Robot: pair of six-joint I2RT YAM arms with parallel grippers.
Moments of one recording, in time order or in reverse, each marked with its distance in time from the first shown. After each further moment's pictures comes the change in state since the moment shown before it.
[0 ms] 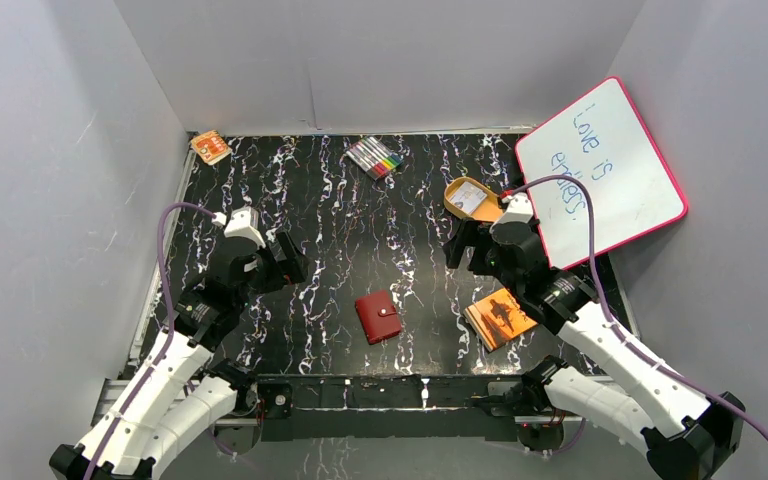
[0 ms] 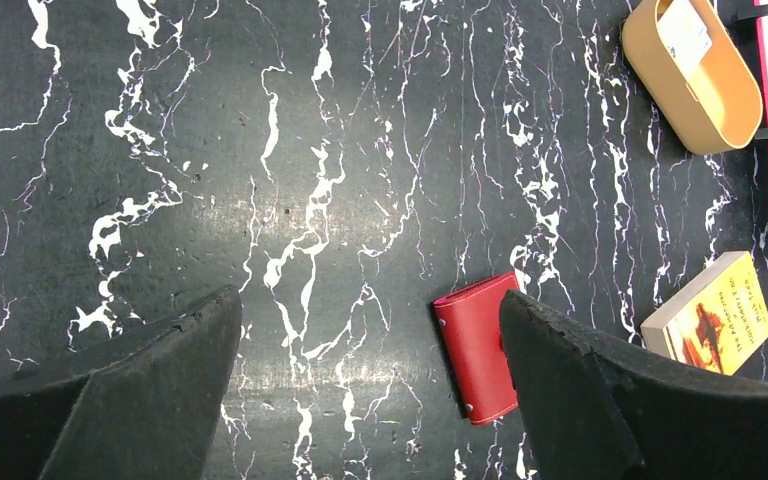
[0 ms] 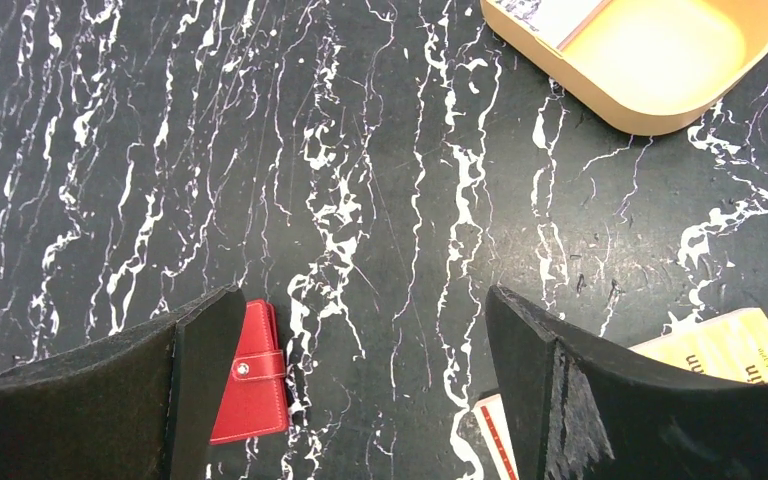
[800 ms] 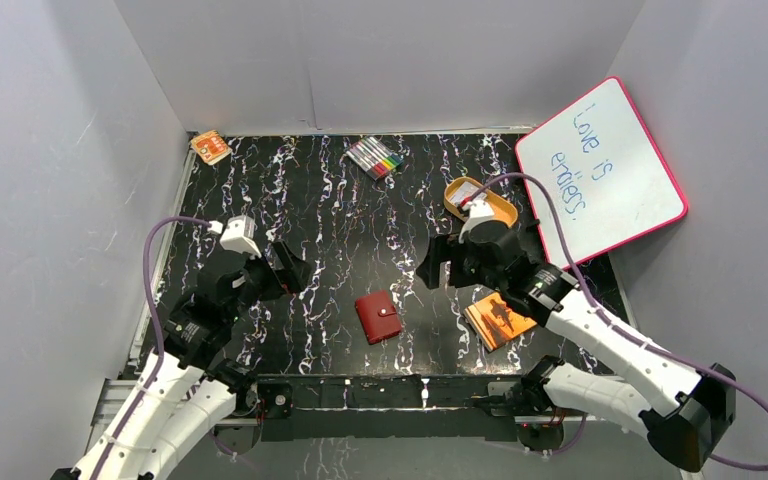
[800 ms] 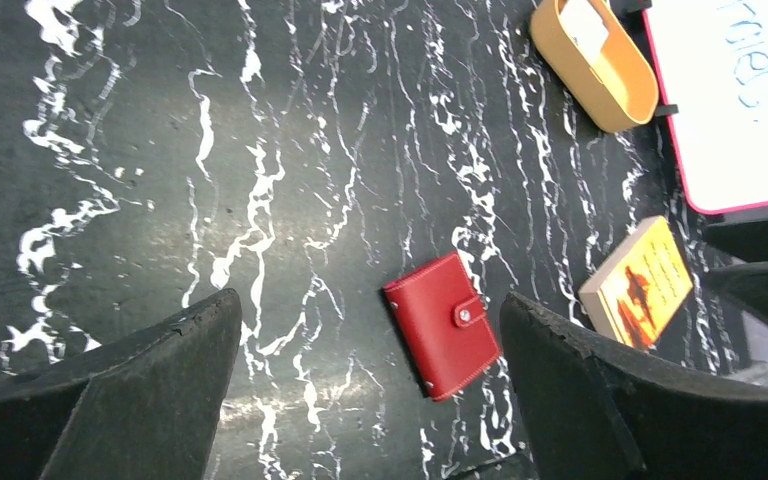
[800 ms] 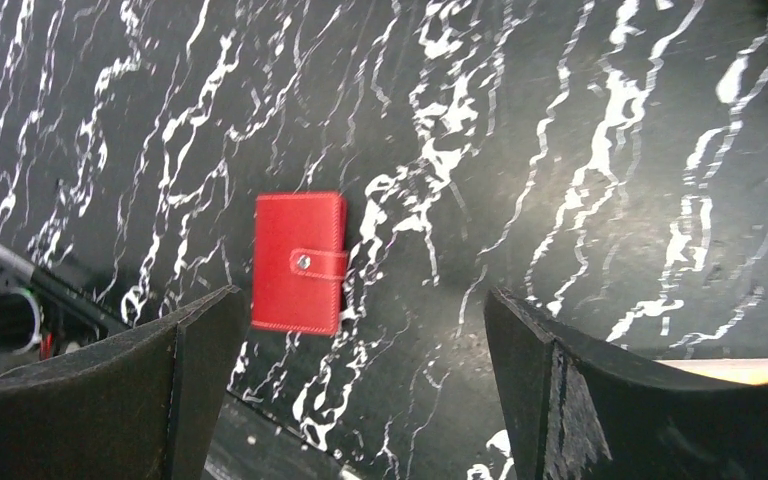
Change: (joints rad) left arm 0.000 -0.130 -0.049 0.024 0.099 0.010; right arm 0.077 0.093 0.053 -0.044 -0.225 -0.061
